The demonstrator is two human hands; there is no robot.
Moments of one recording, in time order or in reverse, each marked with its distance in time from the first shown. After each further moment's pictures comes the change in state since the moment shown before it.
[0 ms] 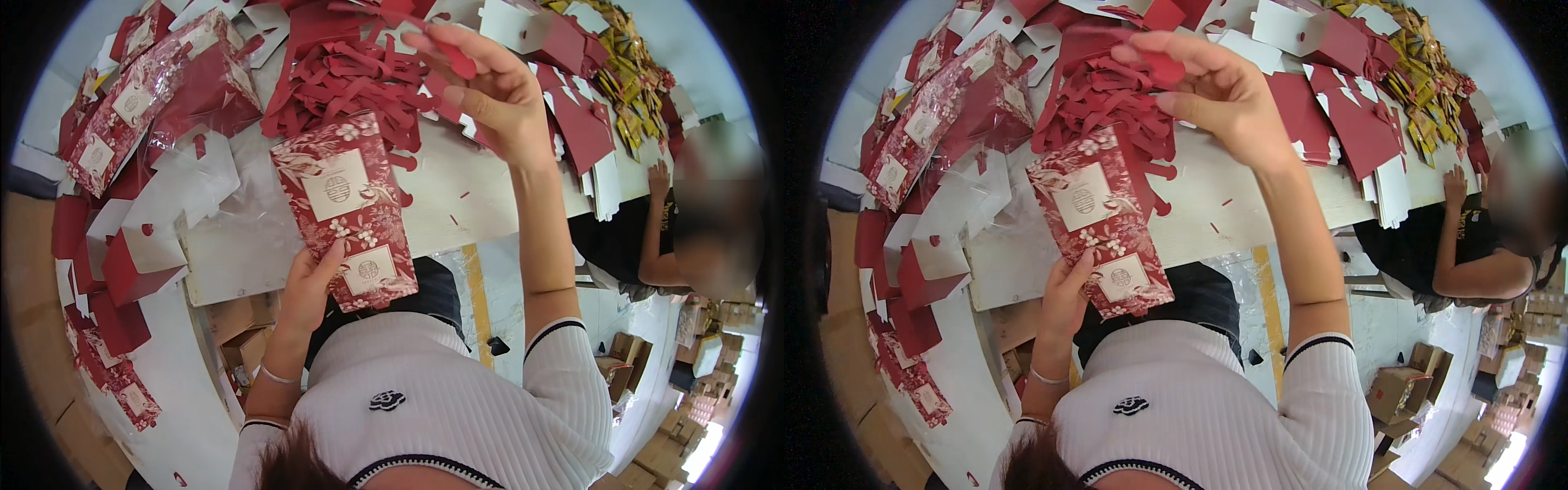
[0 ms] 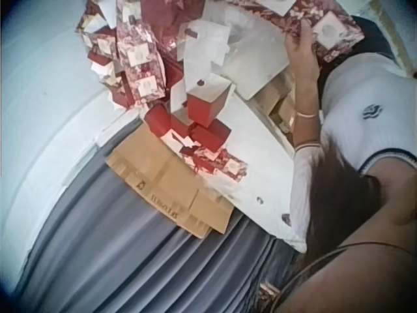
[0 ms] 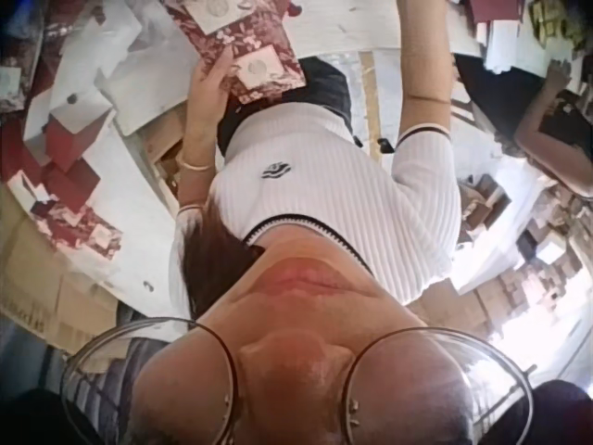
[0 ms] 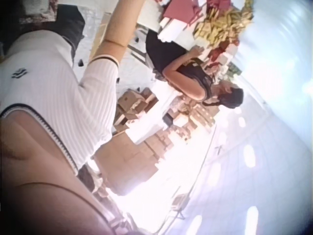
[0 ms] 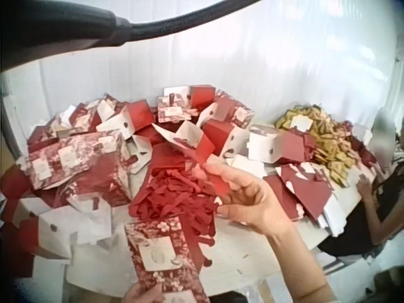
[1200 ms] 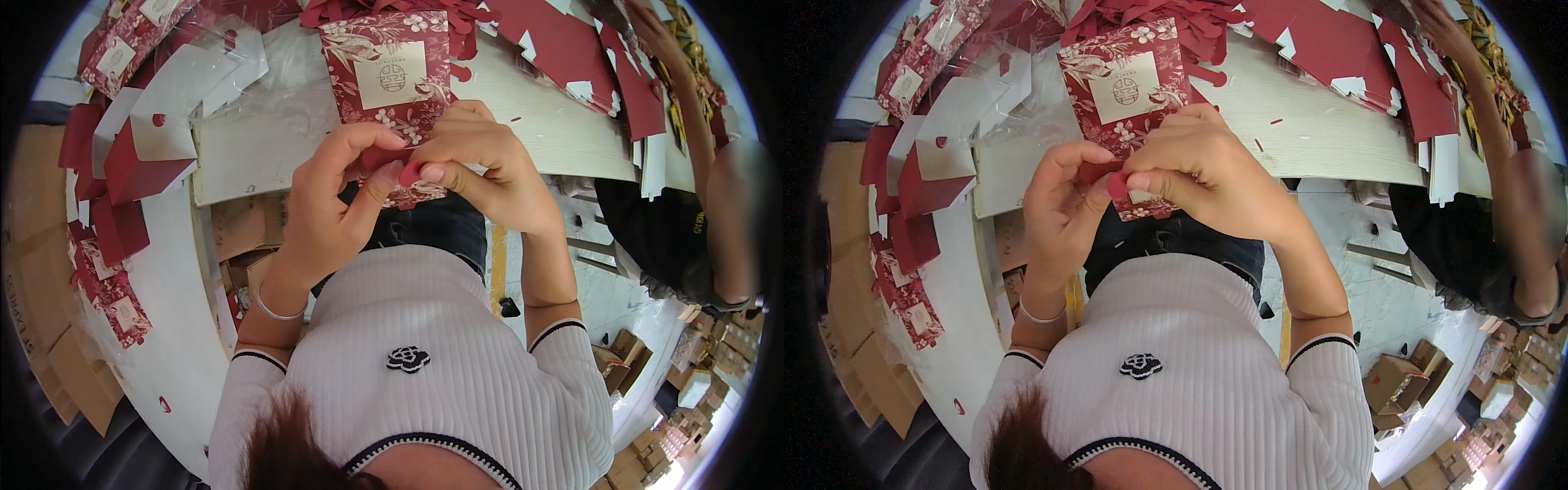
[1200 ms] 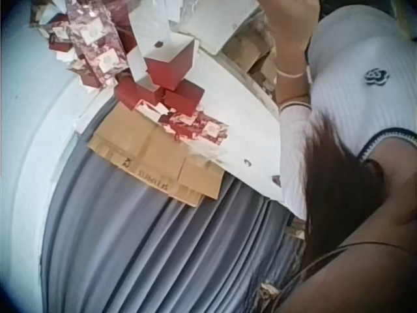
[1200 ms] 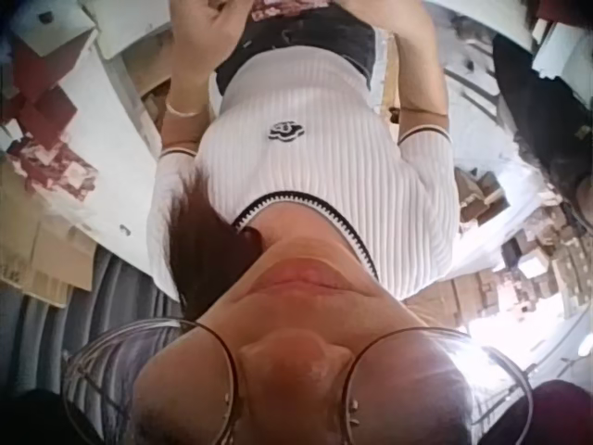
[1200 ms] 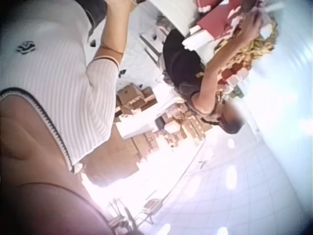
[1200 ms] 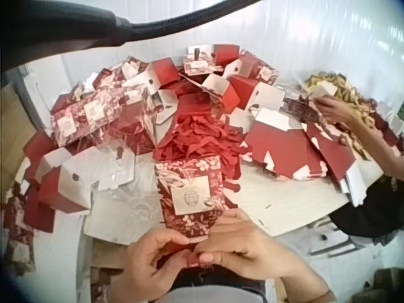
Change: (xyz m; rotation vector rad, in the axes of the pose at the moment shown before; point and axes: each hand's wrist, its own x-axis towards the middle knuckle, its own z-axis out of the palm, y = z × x) left_hand -0.028 0.024 0.018 0.573 -0.210 0.644; right_hand -0.090 -0.003 0.084 -0.467 -0.256 0.126
